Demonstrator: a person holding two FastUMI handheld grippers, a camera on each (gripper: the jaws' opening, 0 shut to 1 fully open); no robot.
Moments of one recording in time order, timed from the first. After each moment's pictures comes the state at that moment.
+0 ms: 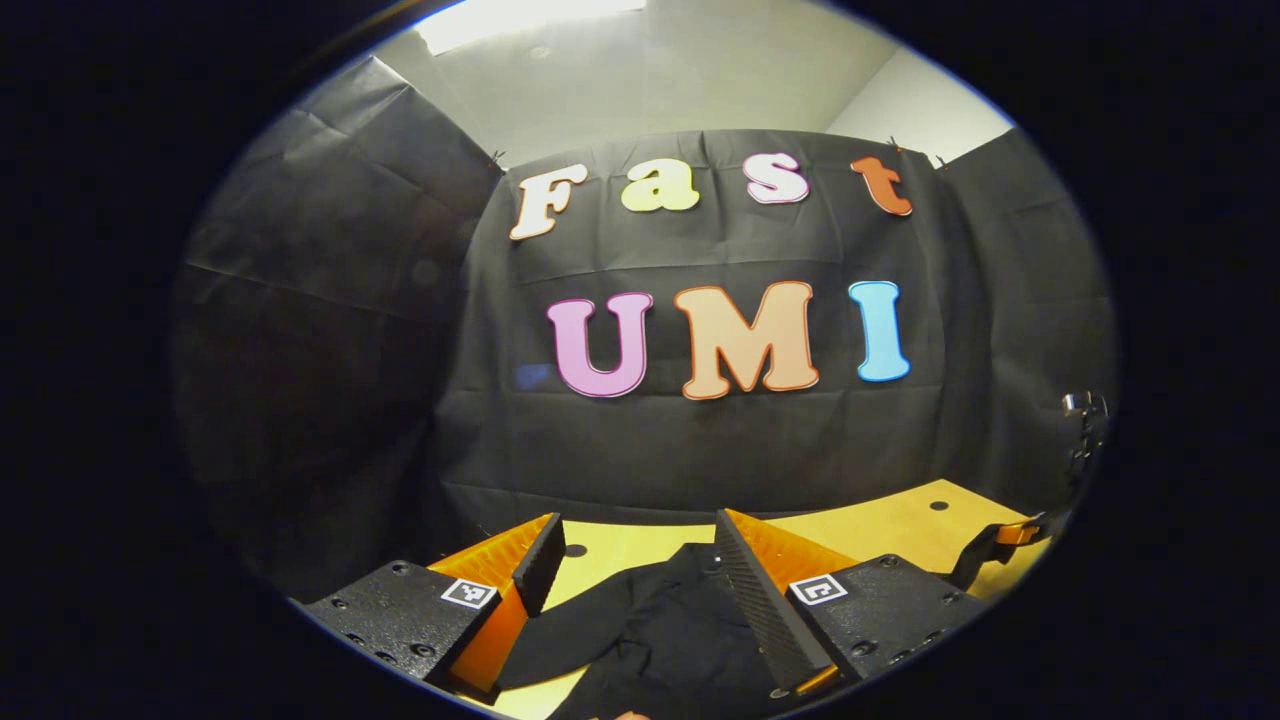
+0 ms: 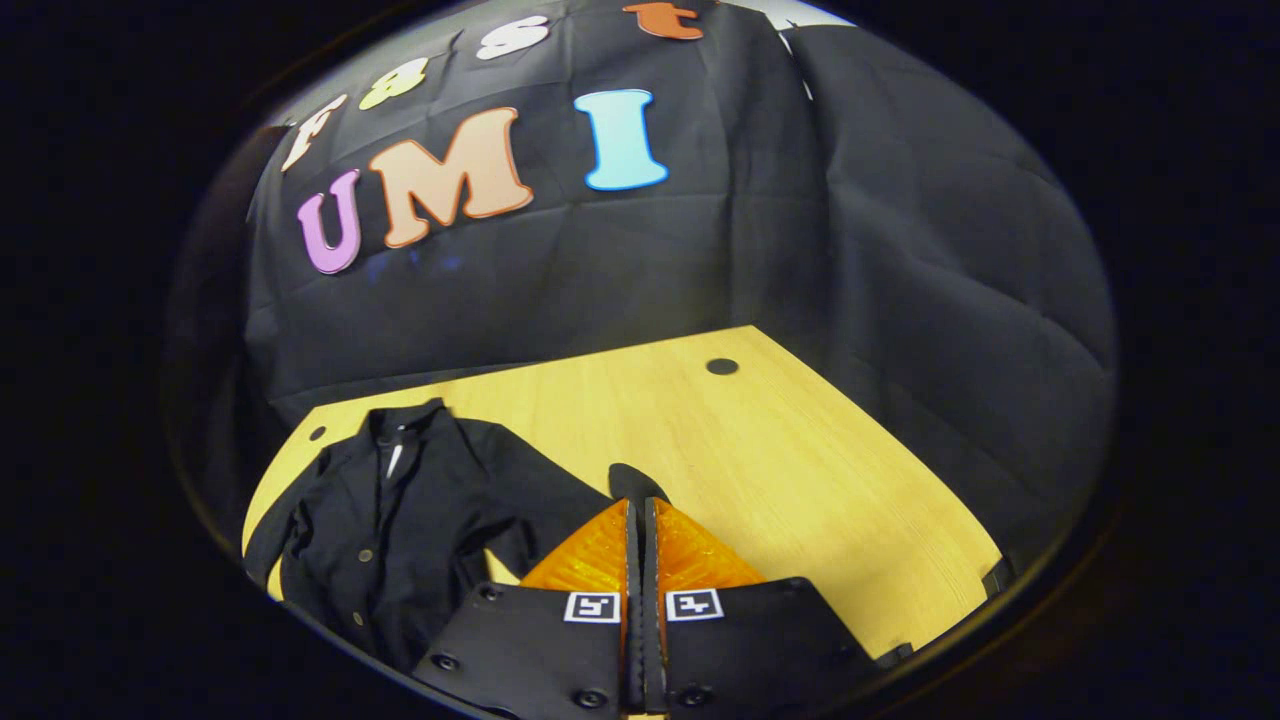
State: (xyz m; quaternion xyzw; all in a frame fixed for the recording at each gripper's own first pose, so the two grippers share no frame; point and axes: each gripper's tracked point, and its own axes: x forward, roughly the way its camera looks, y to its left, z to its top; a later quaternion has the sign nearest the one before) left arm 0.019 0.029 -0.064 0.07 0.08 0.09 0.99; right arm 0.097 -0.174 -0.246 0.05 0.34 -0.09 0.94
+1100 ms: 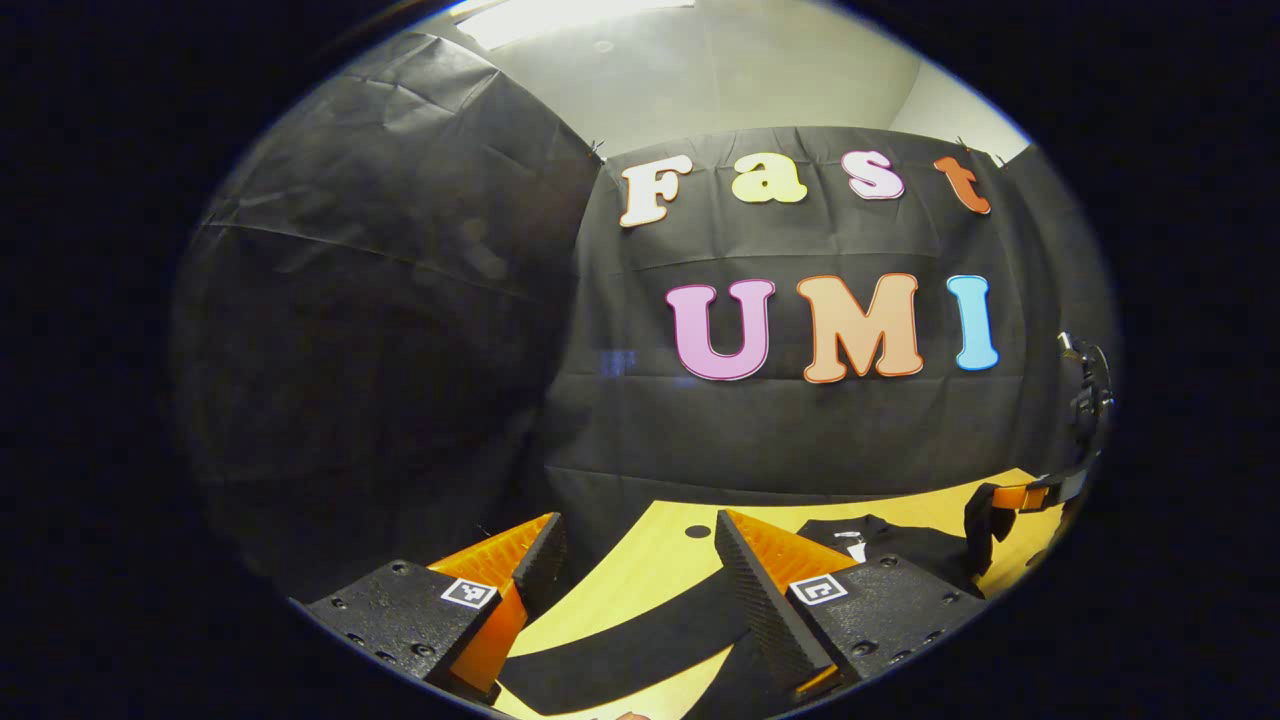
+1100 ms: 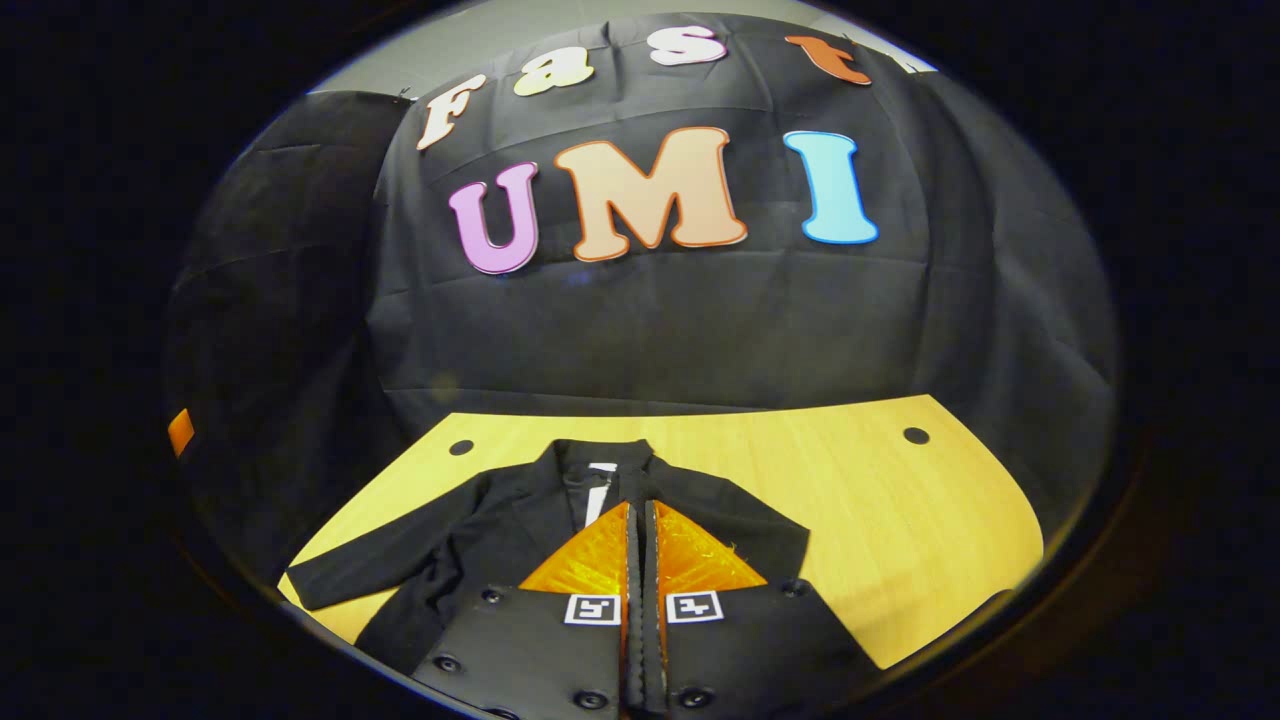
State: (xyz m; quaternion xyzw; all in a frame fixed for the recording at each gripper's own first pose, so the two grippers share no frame) left arm -0.060 0.184 -0.061 0.07 0.09 0.20 0.97; right arm 0.159 0.063 -0.197 0.02 0.29 0.07 0.95
